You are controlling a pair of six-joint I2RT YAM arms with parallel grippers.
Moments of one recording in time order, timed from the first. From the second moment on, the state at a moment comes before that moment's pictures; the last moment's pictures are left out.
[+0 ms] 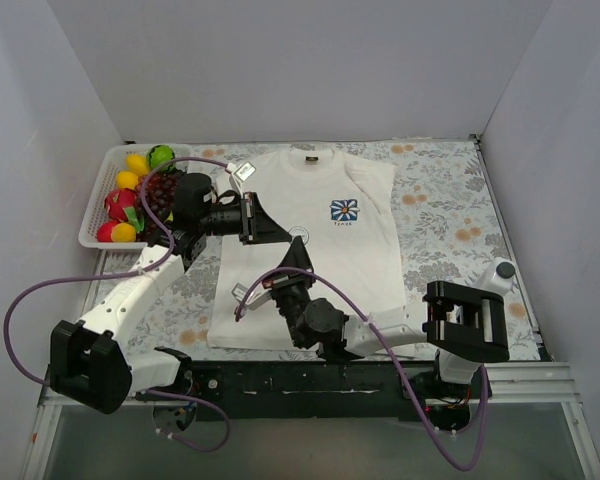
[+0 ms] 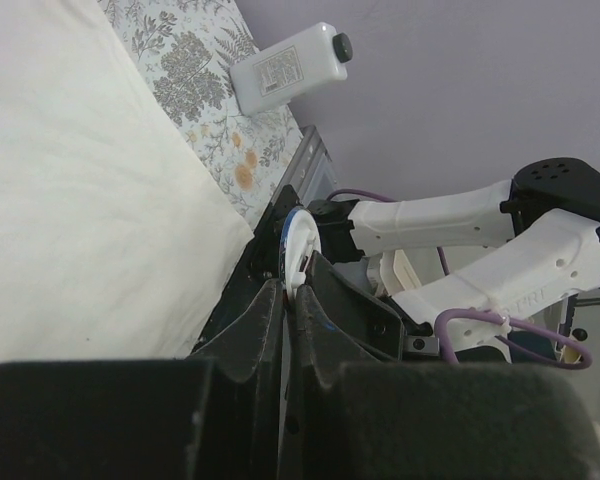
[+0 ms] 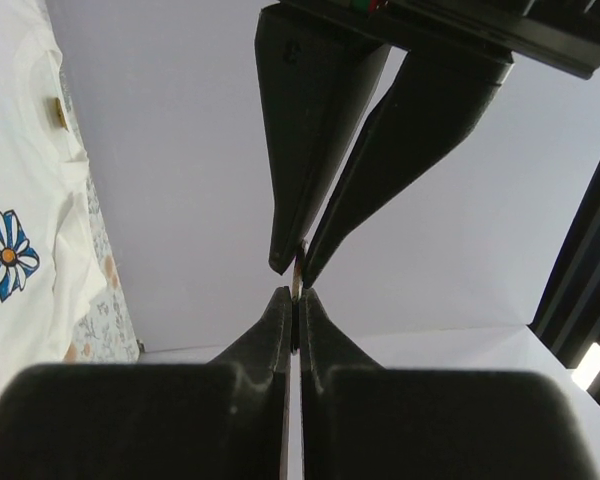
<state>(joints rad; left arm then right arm) -0.36 1.23 0.96 -0.07 0.98 -0.74 1.46 1.68 0.80 1.21 1.09 -1.91</state>
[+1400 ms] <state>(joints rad) -0.35 1.20 1.01 -0.34 0.63 -0.49 1.03 0.97 0.91 0.03 0.22 -0.31</state>
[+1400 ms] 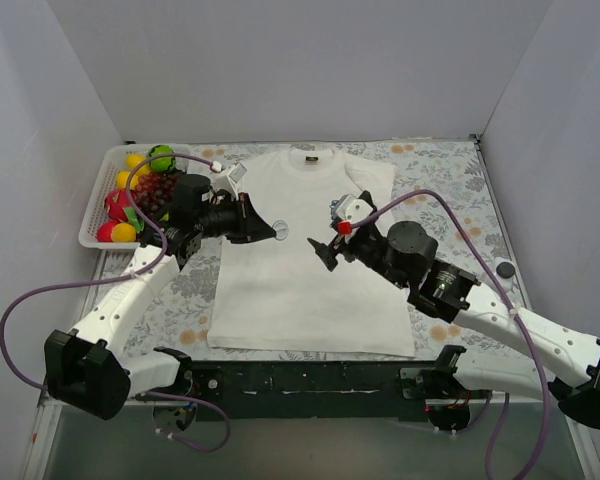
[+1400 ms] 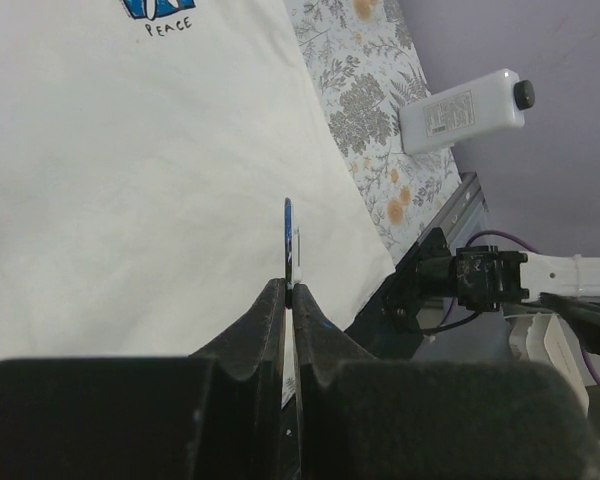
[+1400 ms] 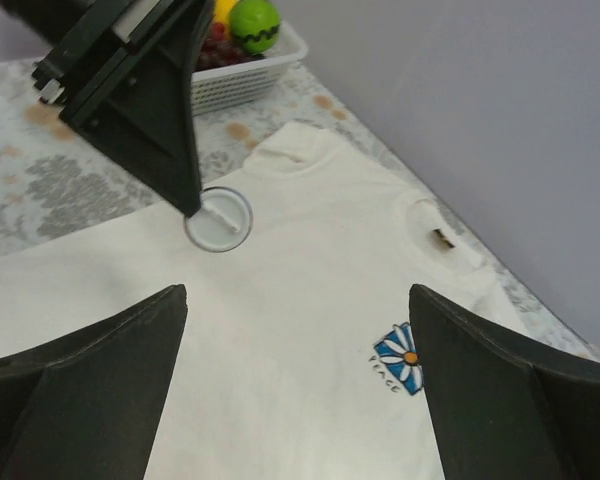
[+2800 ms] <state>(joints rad) -0.44 1.15 1.04 -0.38 0.94 -0.28 0.54 1.41 1.03 0.33 -1.19 0.35</state>
